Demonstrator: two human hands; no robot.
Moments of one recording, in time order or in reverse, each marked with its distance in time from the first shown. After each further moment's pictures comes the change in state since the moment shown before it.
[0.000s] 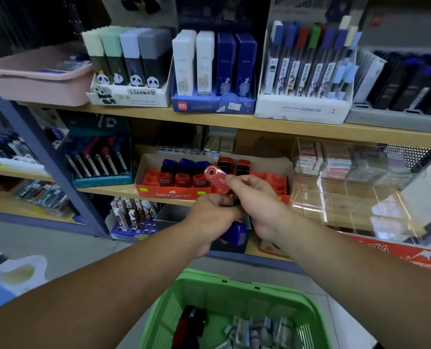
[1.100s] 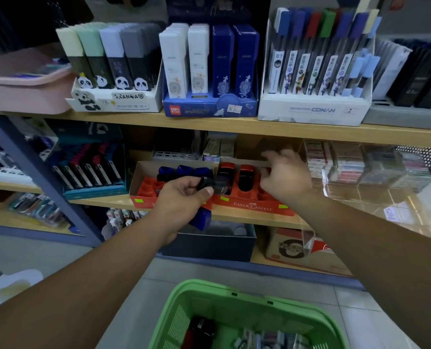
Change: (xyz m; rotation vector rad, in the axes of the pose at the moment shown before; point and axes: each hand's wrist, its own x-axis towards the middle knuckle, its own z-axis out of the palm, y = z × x) left_hand 0.054 -0.002 -0.067 0.107 0.210 0.174; right_hand 0.100 -0.018 -0.064 -1.296 0.354 -0.484
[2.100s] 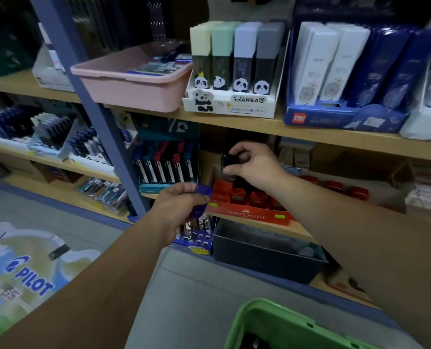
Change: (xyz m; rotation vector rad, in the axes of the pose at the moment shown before) left_hand 0.004 -0.039 -0.151 -0.248 0.232 -0.258; right_hand 0.055 -0.212 0.068 0.708 -0.222 -0.176
